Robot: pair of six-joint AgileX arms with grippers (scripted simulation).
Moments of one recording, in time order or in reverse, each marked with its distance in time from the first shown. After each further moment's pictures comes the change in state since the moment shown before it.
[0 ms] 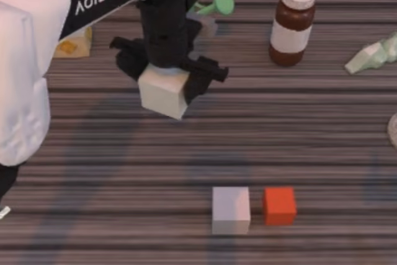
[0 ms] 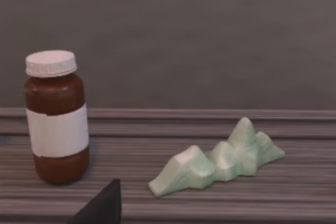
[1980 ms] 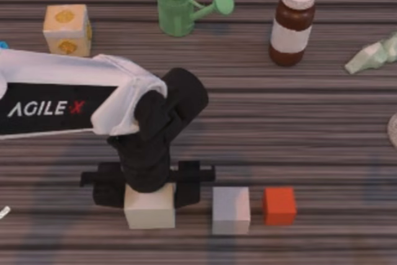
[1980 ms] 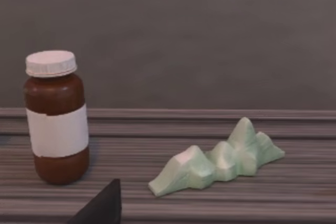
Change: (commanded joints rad) left arm -0.163 -0.460 -0.961 0.484 -0.004 -0.599; right arm 0.000 0.000 0.000 0.000 0.000 0.000
